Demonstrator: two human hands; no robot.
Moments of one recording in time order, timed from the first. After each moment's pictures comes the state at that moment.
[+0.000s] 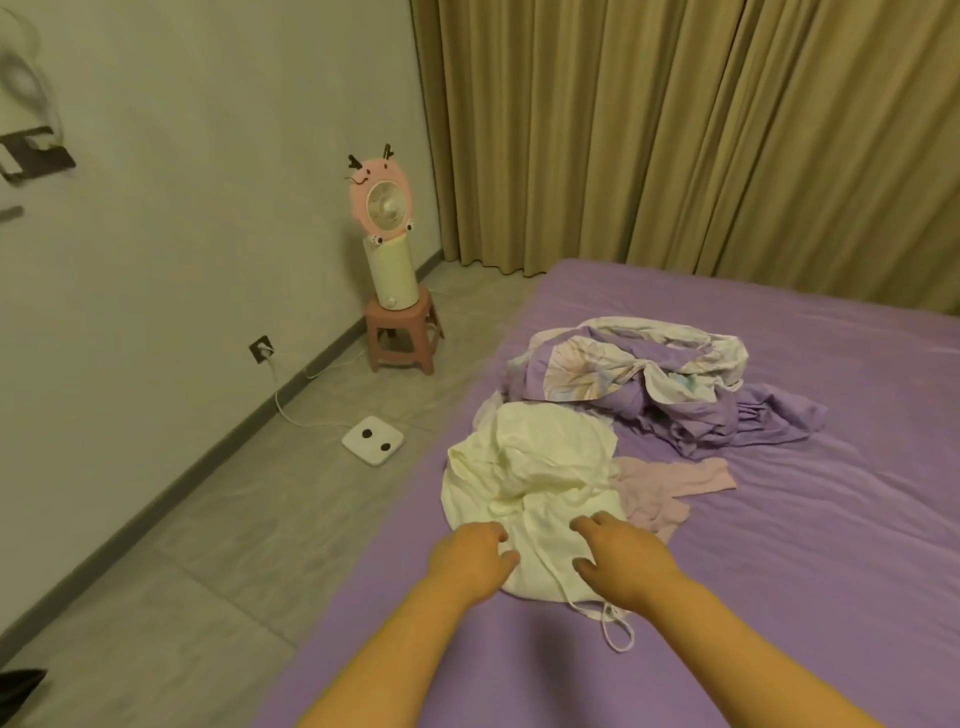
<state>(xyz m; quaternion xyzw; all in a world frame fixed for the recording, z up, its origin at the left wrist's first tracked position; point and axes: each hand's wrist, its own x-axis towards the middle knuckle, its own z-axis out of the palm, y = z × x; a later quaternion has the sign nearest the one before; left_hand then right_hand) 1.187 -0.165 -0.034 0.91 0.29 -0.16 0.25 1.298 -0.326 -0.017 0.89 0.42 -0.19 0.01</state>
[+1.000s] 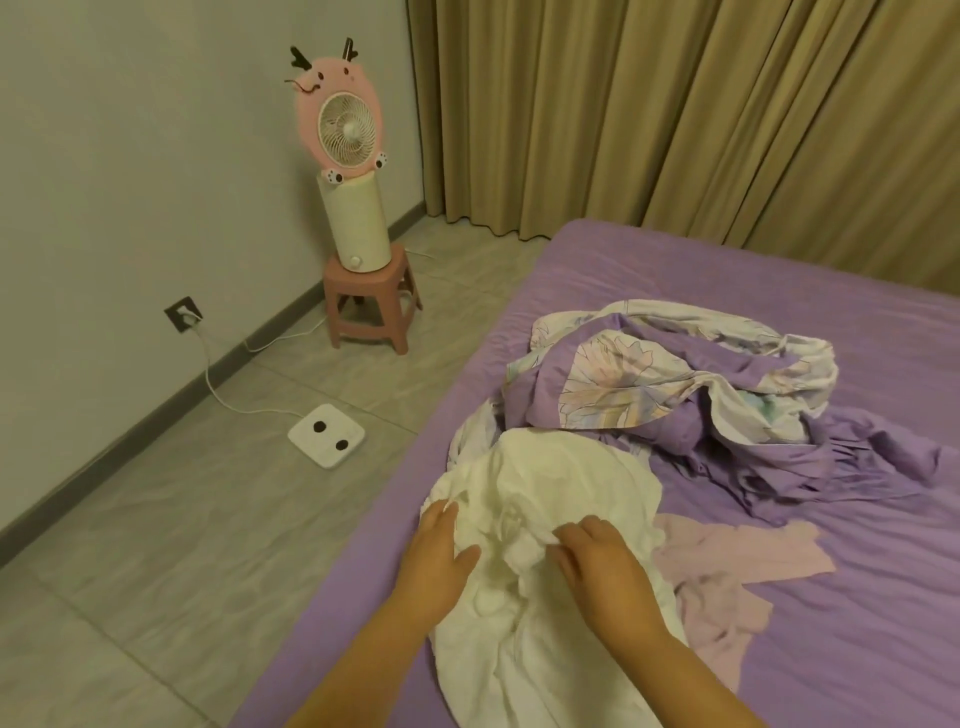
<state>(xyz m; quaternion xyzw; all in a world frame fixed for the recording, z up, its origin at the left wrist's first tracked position) 1.336 -0.016 -0.207 0.85 0.33 -0.03 0.40 1.440 -0.186 -0.173 0.89 0.39 -0.08 -0.20</state>
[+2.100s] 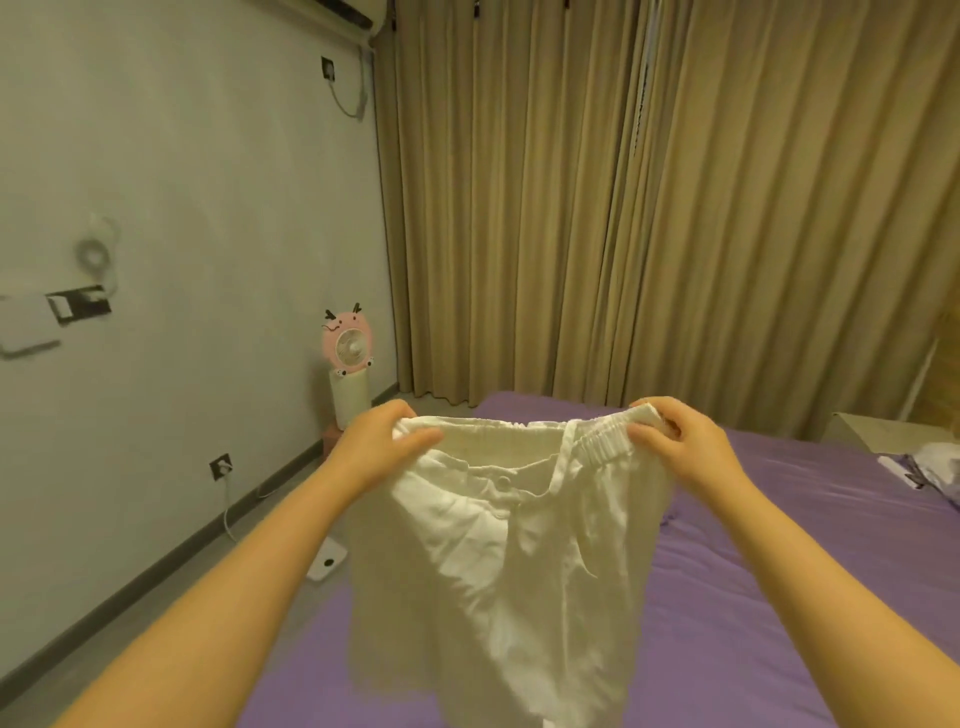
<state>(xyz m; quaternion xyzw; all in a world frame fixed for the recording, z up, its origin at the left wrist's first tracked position) 1.096 -0.269 0.264 0.90 0.20 0.25 0.30 1.271 -0.563 0.263 0.83 0.30 0.07 -0.47</state>
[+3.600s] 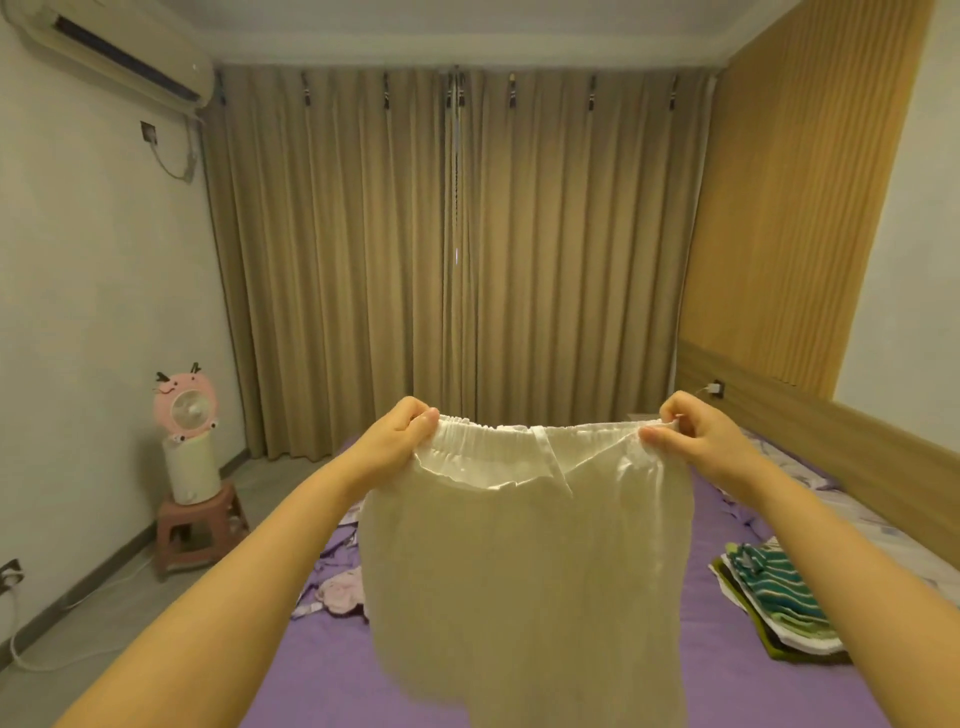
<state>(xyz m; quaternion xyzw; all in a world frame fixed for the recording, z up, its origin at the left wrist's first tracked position) 1.054 -0.481 0.304 0.87 -0.04 0.15 0.46 1.119 -0.851 0.312 0.83 0.27 0.11 -0.48</state>
